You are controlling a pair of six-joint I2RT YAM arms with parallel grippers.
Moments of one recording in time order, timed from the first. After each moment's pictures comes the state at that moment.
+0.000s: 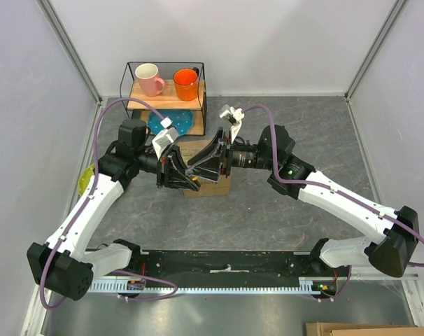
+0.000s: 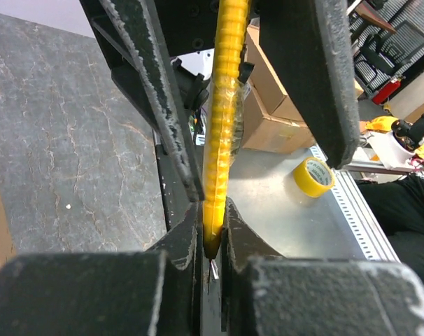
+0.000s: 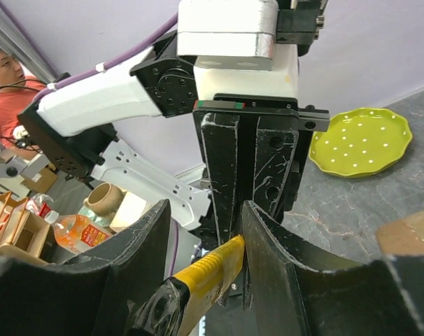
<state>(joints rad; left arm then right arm) -0.34 1.12 1.06 -0.49 1.50 0.15 0.87 1.30 1.16 0.28 -0.65 0.60</state>
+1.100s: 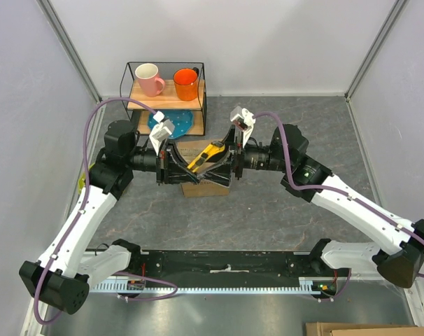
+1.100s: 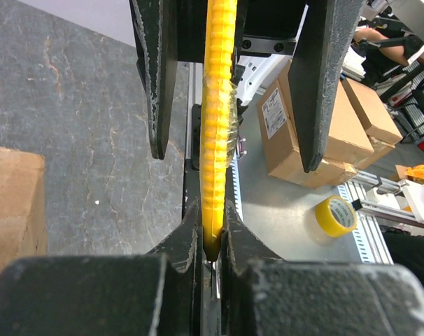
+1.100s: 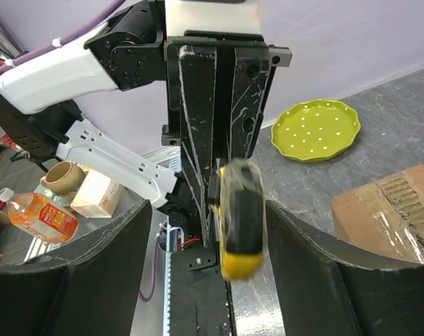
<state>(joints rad) -0.34 1.01 1.06 -0.30 1.30 -0.17 0.83 1.18 1.17 0.07 -0.64 0.40</state>
